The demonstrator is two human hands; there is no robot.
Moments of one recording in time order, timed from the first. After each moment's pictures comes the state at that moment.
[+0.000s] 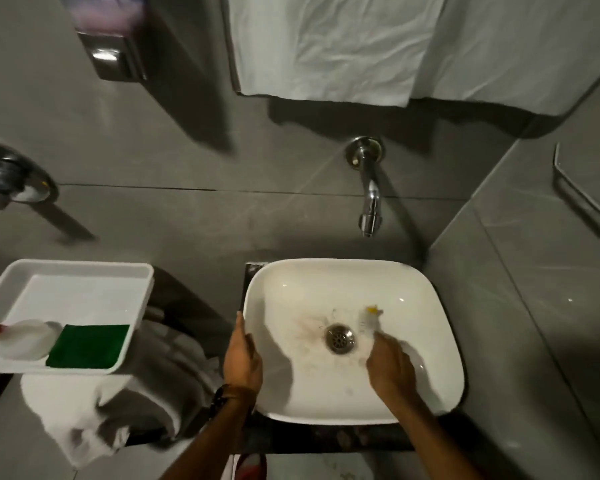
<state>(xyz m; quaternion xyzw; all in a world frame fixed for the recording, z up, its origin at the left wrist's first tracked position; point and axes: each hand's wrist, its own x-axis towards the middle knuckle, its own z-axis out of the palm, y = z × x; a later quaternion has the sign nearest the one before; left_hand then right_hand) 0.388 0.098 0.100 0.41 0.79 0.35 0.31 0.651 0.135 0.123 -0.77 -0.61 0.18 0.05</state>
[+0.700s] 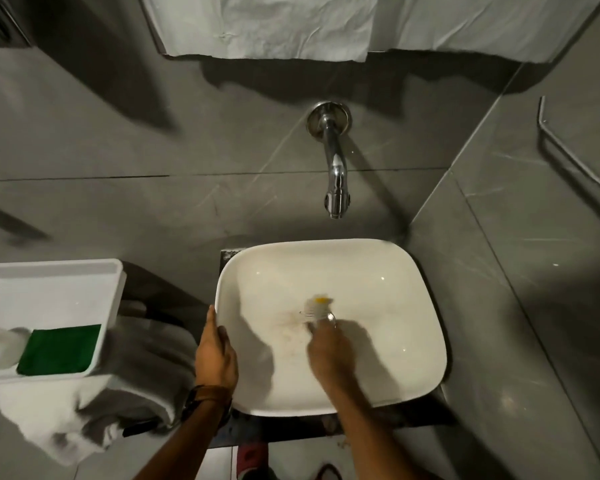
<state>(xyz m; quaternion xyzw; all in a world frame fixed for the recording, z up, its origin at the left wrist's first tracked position) 0.396 0.096 0.108 0.42 0.80 0.34 0.28 0.584 0.133 0.126 -0.76 -0.57 0.29 0.01</state>
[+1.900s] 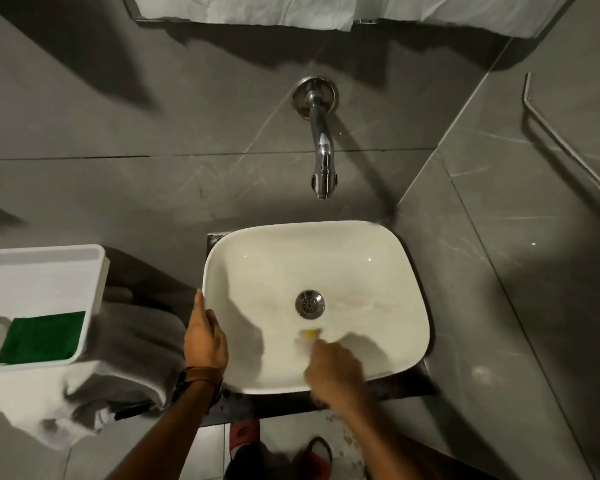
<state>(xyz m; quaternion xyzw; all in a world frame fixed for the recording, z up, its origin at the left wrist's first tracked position) 0.398 0.096 0.117 0.42 0.80 0.32 0.27 0.612 0.077 0.151 -0.69 -0.63 0.33 -0.12</state>
